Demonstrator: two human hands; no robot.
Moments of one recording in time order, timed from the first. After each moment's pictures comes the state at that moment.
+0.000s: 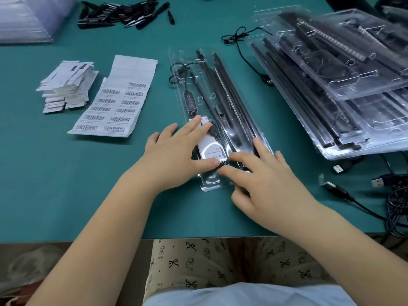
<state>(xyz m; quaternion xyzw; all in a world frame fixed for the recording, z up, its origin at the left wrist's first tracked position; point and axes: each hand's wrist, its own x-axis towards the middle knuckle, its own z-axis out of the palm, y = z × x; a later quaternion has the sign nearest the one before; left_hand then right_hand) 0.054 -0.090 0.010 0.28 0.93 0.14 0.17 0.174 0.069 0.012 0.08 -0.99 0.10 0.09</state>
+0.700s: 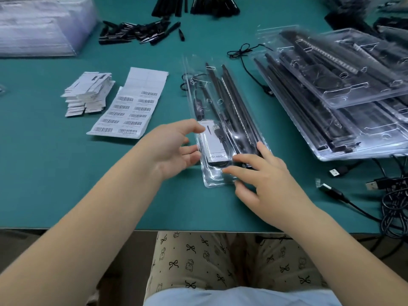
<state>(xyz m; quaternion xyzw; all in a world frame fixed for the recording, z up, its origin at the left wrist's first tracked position) 0.060 -0.082 0.049 -0.15 0.61 0.71 0.32 0.178 0.073 0.005 0.02 -0.97 0.23 0.09</state>
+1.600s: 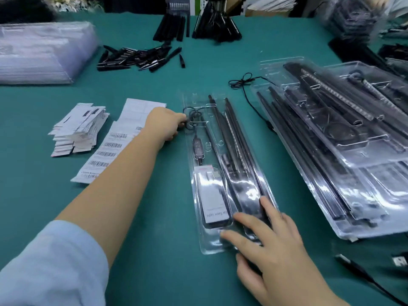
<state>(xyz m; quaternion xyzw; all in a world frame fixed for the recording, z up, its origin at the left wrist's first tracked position) -0.117 -0.050 0.022 -0.03 0.87 0.48 0.11 0.169 0.081 -0.002 0.10 -0.97 0.11 0.20</state>
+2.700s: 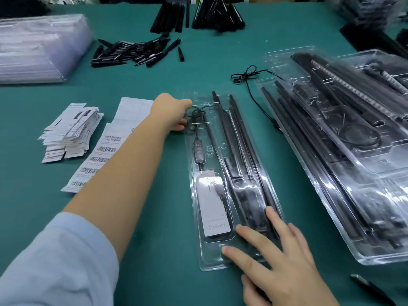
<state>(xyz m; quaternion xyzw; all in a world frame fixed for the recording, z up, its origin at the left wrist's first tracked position) -0.149 -0.023 0.027 -0.05 0.84 0.53 0.14 0.165 0.085 -0.014 0.10 -0.96 0.12 0.23</state>
